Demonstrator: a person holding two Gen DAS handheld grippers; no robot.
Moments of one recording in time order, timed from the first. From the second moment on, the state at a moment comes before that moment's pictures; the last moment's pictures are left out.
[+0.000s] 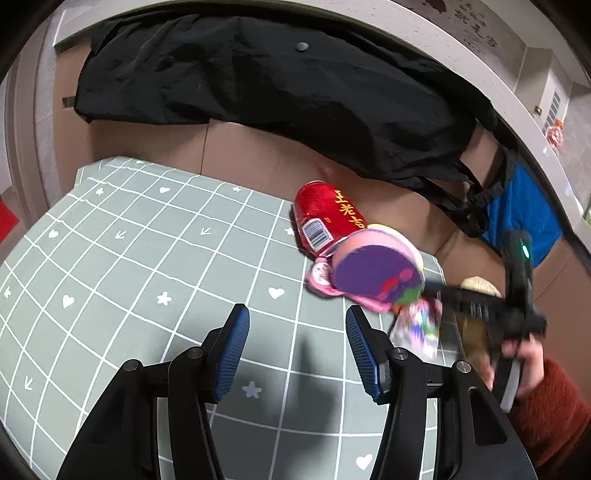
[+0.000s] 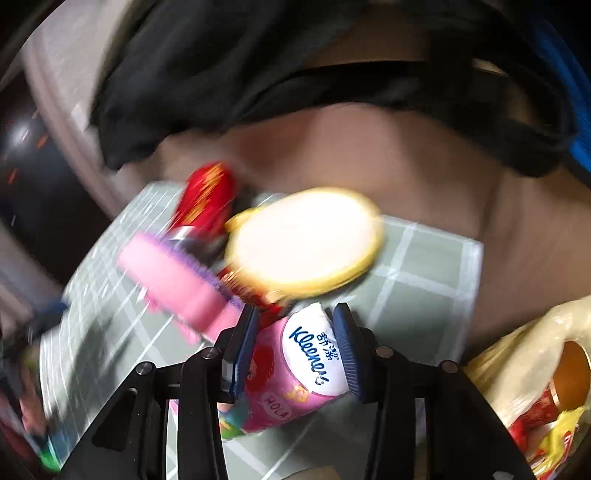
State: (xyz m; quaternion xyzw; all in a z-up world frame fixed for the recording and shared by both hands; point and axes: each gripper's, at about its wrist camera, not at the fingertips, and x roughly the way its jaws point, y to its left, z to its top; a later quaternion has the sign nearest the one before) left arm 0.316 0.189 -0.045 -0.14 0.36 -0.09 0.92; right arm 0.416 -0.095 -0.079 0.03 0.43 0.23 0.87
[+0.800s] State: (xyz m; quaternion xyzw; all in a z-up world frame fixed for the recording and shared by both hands) left arm 0.283 0.225 -0.048 -0.16 0.36 -0.06 0.92; right arm 0.375 -0.032 -0.041 -0.02 0.39 0.24 0.89
